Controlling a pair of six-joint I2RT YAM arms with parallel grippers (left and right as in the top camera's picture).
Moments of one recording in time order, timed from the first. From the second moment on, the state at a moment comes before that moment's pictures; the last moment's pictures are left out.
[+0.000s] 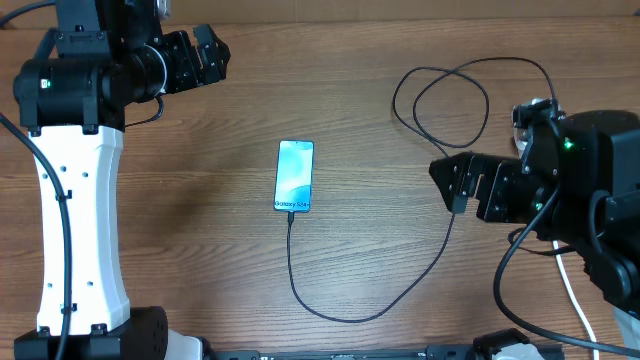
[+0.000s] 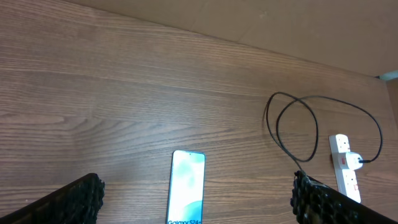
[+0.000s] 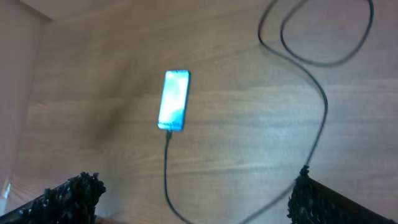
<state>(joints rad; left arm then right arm) 0.01 1.66 2.02 -1.18 0.31 -0.28 0.25 1.14 1.70 -1.42 -0.22 0.38</state>
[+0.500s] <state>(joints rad) 0.01 1.66 2.02 -1.18 0.31 -0.28 0.24 1.03 1.56 -1.01 -0.09 0.33</state>
